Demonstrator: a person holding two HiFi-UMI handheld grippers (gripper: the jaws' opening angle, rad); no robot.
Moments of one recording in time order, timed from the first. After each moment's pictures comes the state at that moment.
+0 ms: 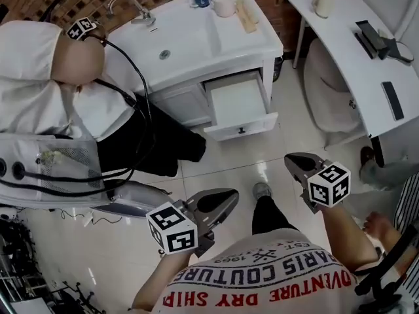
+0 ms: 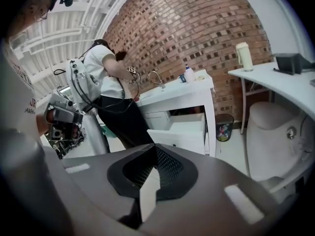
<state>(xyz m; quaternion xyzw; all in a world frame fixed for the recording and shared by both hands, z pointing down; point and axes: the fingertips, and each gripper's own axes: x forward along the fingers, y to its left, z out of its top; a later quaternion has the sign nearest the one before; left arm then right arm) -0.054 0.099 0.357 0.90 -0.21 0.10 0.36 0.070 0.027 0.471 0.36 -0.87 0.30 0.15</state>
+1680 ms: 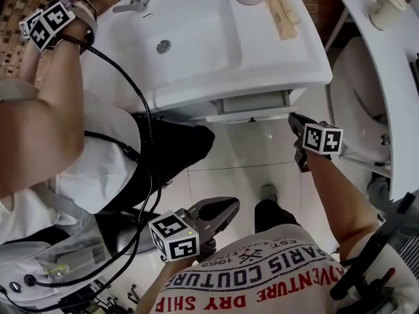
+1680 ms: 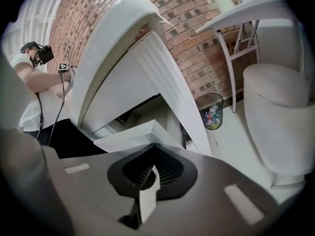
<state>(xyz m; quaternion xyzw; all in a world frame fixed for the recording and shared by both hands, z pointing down) -0.081 -0.070 0.445 0.83 -0.26 0.12 0.48 0.061 -0.266 0.655 0.44 -0.75 0.48 0.13</state>
